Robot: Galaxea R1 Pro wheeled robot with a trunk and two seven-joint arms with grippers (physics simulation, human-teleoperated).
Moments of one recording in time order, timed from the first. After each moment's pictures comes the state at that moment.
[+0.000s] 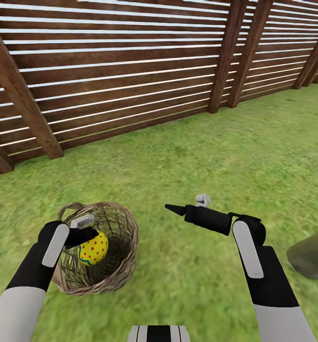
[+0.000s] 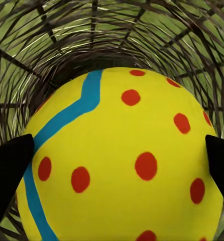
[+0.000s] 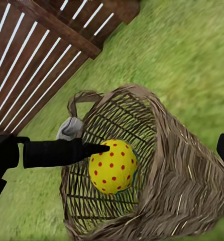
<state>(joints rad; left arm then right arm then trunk) -0.65 0.14 0.08 -1.17 0.64 1.04 0.39 -0.58 0.03 0.02 -1.58 -0.59 1.04 0.43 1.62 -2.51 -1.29</state>
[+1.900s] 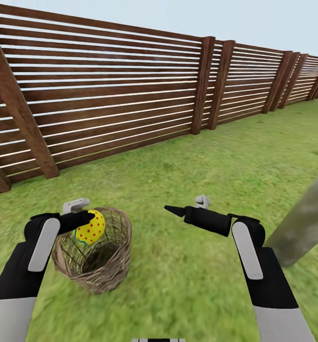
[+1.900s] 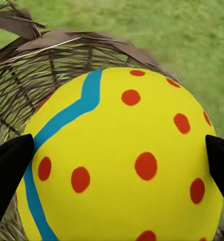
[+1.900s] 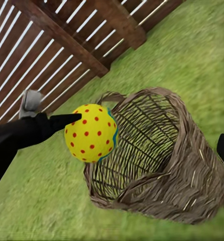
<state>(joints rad) -0.61 0.16 0.05 -1.50 0.64 1.04 0.42 -0.57 0.03 0.02 -1.58 -0.59 1.04 0.43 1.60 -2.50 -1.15</state>
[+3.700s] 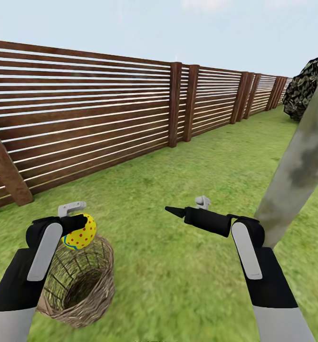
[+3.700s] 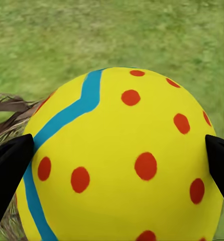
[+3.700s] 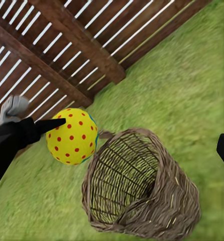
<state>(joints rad) -0.56 0.15 0.01 -1.60 0.65 1.04 0.65 -0.57 0.03 0.02 -1.57 -0.58 1.04 0.42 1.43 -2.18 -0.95</state>
